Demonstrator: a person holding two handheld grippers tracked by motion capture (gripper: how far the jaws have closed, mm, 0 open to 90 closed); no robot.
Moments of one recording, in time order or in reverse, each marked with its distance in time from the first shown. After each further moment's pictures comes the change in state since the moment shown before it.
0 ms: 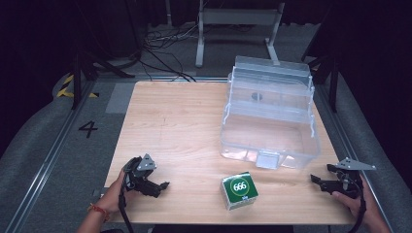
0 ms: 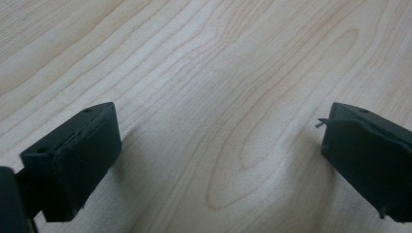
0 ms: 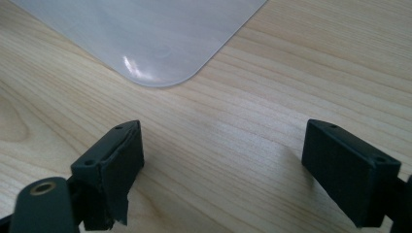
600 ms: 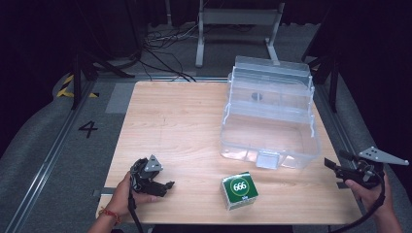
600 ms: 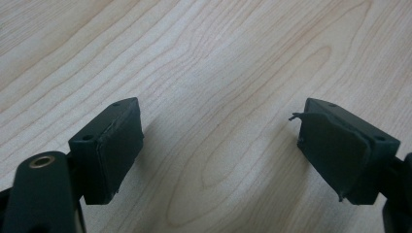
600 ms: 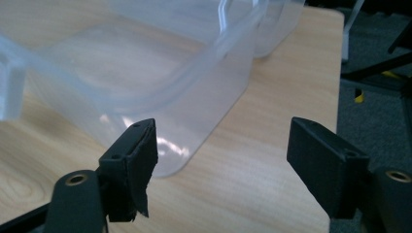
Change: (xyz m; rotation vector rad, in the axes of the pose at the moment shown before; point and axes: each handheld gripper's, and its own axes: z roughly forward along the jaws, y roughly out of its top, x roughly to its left) left arm -0.017 0.010 0.002 0.011 0.015 -0.016; right arm -0.012 0.043 -0.052 -0.224 -0.021 0.038
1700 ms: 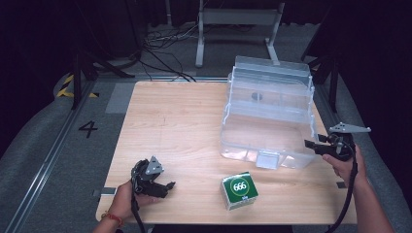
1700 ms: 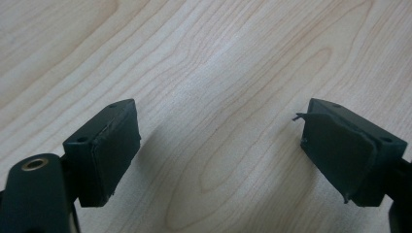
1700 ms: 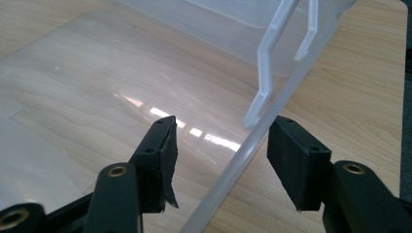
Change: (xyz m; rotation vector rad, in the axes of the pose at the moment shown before) left arm -0.009 0.005 -0.001 0.019 0.053 0.058; right arm 0.007 0.045 0.076 0.155 0.053 -0.027
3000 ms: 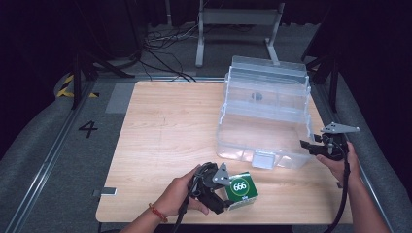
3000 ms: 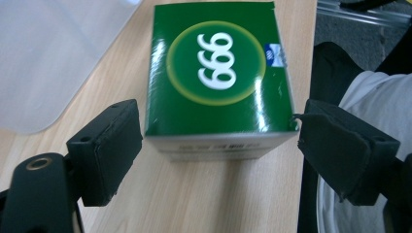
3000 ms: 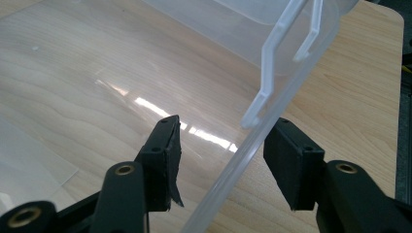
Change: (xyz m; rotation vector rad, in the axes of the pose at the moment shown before) left arm -0.123 0.137 0.005 -0.007 -0.351 0.337; right arm 0.016 0.007 0.007 0.032 -0.052 -0.073
